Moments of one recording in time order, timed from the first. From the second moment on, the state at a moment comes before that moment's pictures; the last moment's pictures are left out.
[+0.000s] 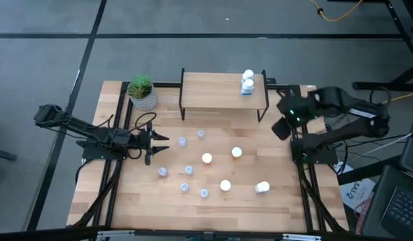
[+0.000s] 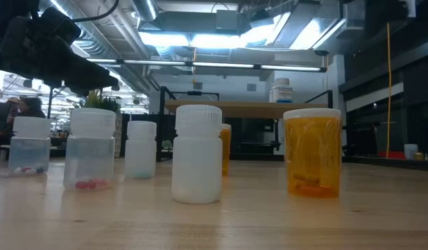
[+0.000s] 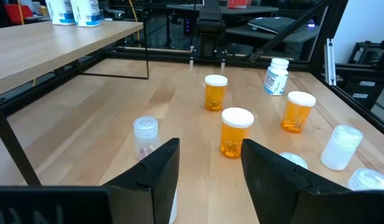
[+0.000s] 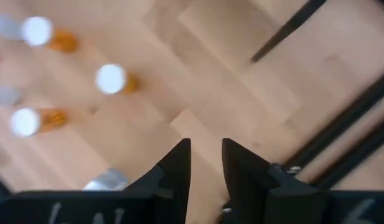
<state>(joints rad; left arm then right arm) -0.23 0.54 0.01 0.37 -0.33 -0.12 -0.05 1.09 1.39 -1.53 0.09 0.74</state>
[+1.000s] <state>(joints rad) -0.23 0.54 0.01 0.37 -0.33 -0.12 0.61 1.38 1.29 -1.17 0.11 1.04</state>
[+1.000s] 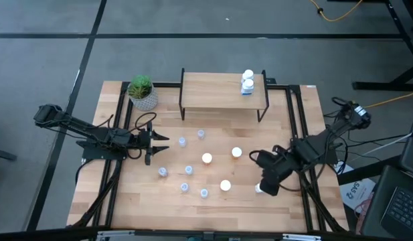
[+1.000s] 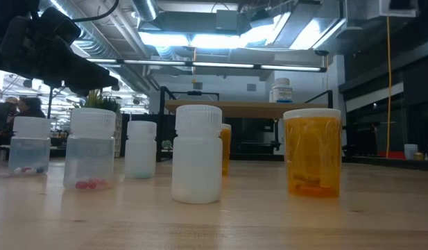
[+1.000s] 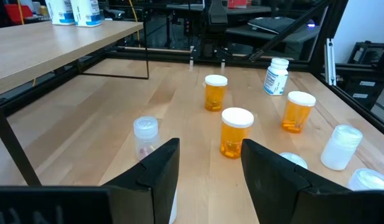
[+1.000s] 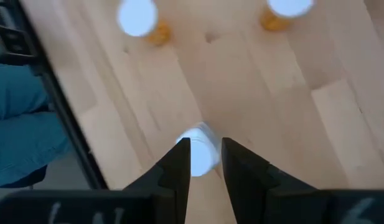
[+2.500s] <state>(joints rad) -0.23 0.54 0.01 0.37 -0.33 -0.12 0.67 1.42 1.19 -1.06 -0.04 0.73</state>
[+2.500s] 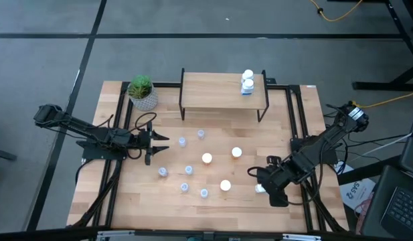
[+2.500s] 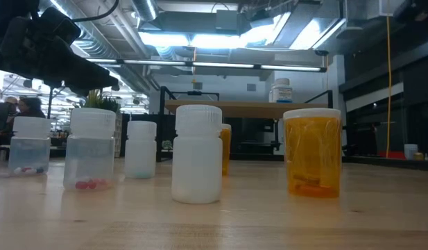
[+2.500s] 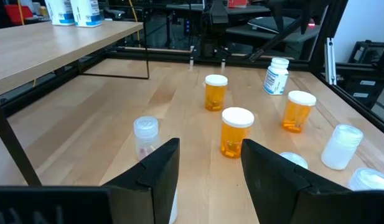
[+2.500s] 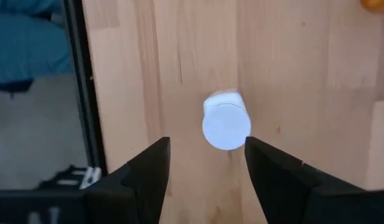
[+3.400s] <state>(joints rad) -0.23 0.54 0.01 0.37 -0.33 -0.12 0.68 1.57 1.17 -1.06 -0.02 0.57</state>
